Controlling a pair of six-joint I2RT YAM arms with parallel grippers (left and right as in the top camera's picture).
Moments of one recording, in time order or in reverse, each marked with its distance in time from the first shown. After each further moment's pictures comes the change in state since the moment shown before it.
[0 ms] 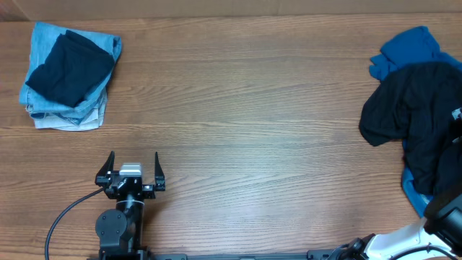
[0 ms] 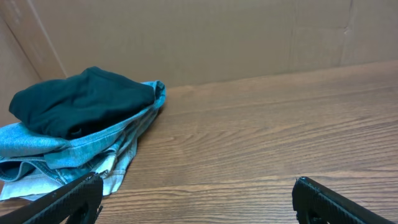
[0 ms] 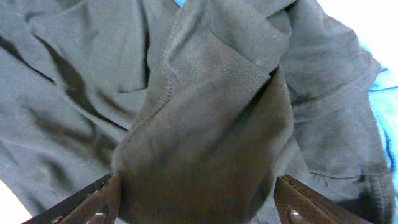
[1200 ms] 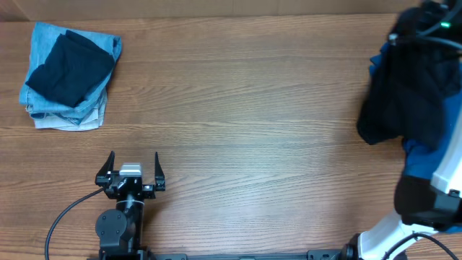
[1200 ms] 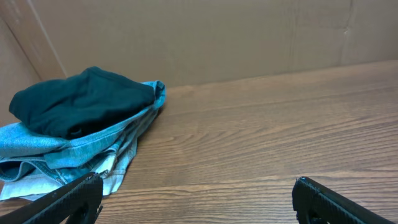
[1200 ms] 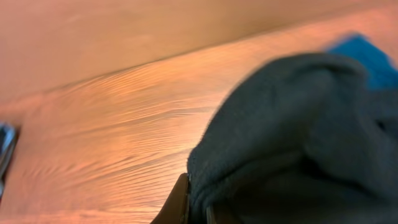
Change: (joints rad) left arm 0.000 0.000 0.000 0.000 0.000 0.000; right arm 0.570 0.034 0.856 -0.425 -0.352 -0.372
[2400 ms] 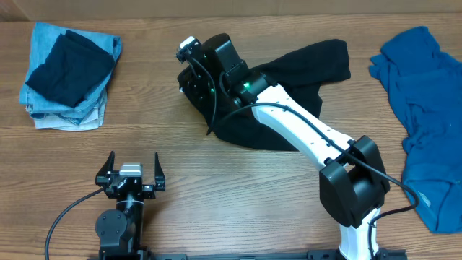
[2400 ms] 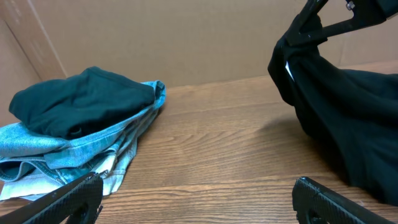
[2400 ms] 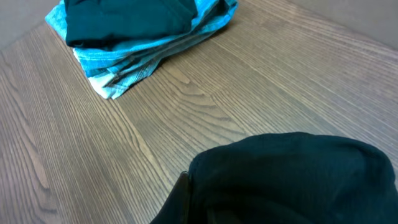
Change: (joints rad) left arm 0.000 0.000 0.000 0.000 0.000 0.000; right arm 0.850 0.174 -0.661 1.015 -0.016 -0.055
